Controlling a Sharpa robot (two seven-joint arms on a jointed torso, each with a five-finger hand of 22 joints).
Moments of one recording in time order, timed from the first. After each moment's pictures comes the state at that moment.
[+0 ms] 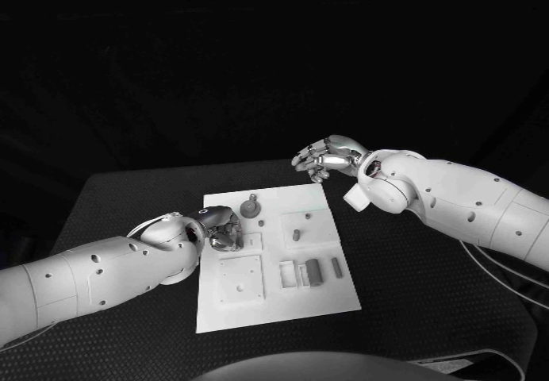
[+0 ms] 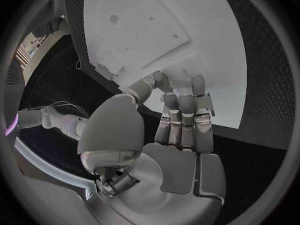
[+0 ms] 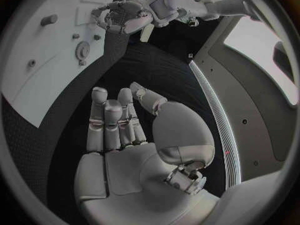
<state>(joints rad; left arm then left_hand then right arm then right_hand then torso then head) 1.09 -0.69 -0.18 1.33 -1.42 -0.27 -0.20 1.12 -0.16 0.57 -0.24 0.21 0.92 0.12 0.35 0.52 0.99 0.01 1.25 0.64 0.94 -0.09 1.46 0.46 0.01 1.21 -0.16 0.07 1.31 1.14 -0.65 0.09 1.20 -0.68 -0.05 0.11 1.07 0.00 0.62 -0.29 0.05 0.90 0.14 0.20 0.67 0.96 0.04 0.98 0.77 1.11 -0.07 1.39 0.86 0.25 1.04 0.03 0.85 1.31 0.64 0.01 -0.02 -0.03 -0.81</state>
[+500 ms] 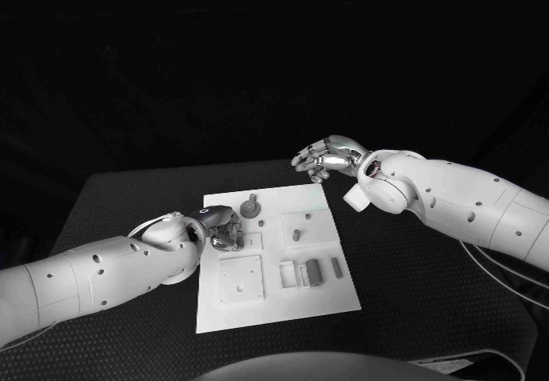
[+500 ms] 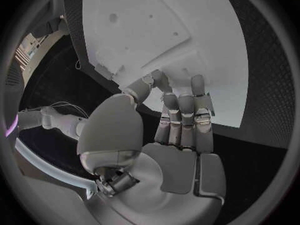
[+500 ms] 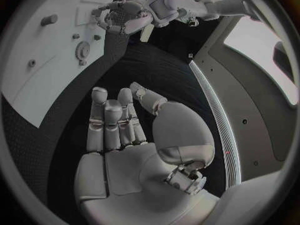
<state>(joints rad) 1.09 -0.69 -0.18 1.33 -1.43 -0.28 -0.20 1.11 -0.15 0.58 -0.24 0.20 0.97 0.09 0.40 0.53 1.01 -0.01 1.24 0.64 0.95 -0.10 1.46 0.46 0.01 1.23 -0.17 0.07 1.31 1.14 -0.65 0.09 1.20 -0.68 -0.05 0.11 1.07 0.00 0.62 -0.29 0.05 0.90 0.14 0.20 0.67 0.96 0.04 0.98 0.77 1.11 -0.06 1.39 0.86 0.25 1.04 0.03 0.85 1.31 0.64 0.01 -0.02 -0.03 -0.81</state>
